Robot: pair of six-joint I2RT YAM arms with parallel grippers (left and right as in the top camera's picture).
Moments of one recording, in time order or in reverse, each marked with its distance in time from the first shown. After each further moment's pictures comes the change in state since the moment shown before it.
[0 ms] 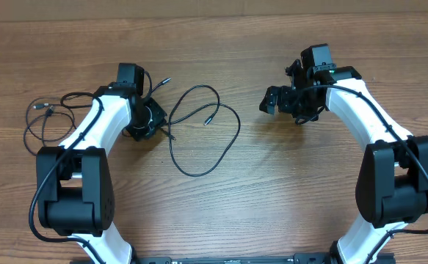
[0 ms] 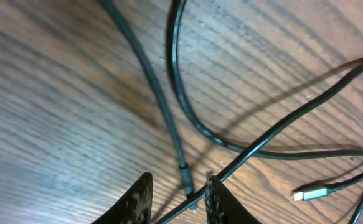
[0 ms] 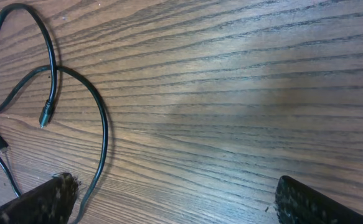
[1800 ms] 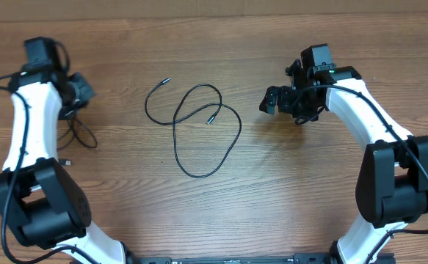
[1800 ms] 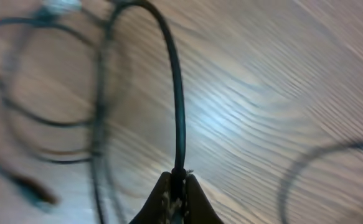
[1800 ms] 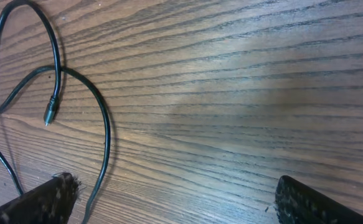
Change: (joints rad) left arm 0.380 -0.032 0.286 -0.134 -0.210 0.442; right arm 0.000 0.000 0.000 0.000 0.000 0.000
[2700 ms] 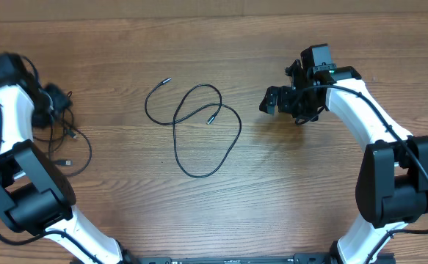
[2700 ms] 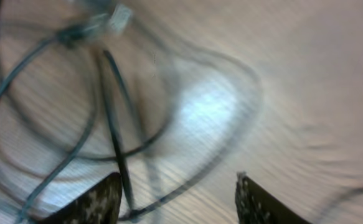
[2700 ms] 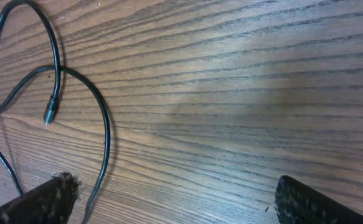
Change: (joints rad) left arm 0.160 0.151 0.113 -0.006 0.154 0.050; right arm 0.000 0.000 0.000 0.000 0.000 0.000
